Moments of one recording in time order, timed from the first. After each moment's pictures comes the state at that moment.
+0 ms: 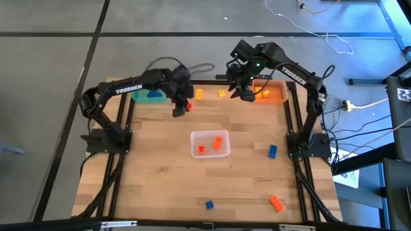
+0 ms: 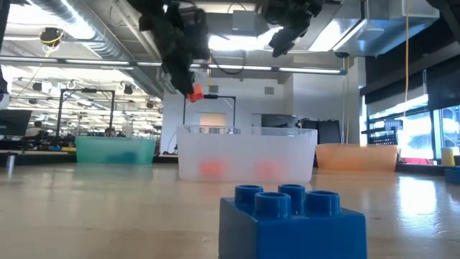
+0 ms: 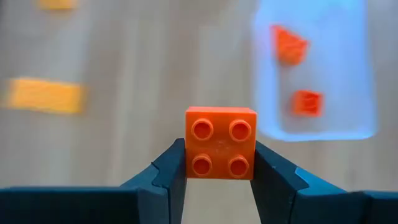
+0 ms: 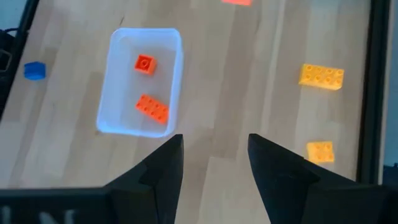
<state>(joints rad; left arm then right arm) 0.51 1.60 1.33 -0.82 0.34 0.31 -0.56 1.83 2.04 -1.44 -0.47 -0.64</state>
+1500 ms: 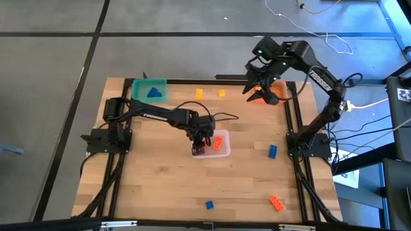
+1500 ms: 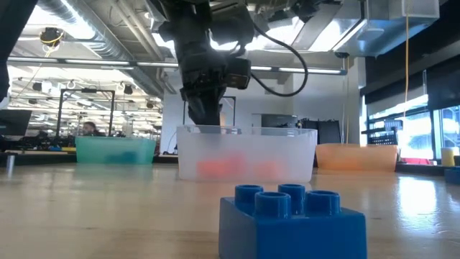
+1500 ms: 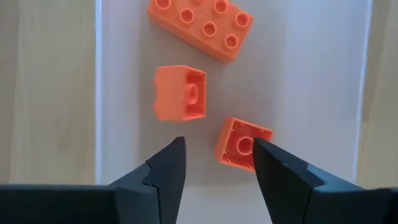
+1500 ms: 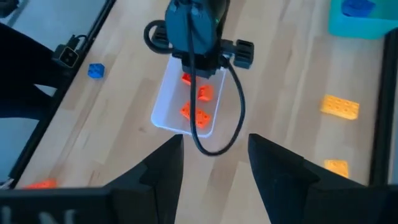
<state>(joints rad) 0.06 1.88 1.33 -0.59 0.14 -0.15 -0.55 1.62 2.04 -1.57 -0.59 -0.73</state>
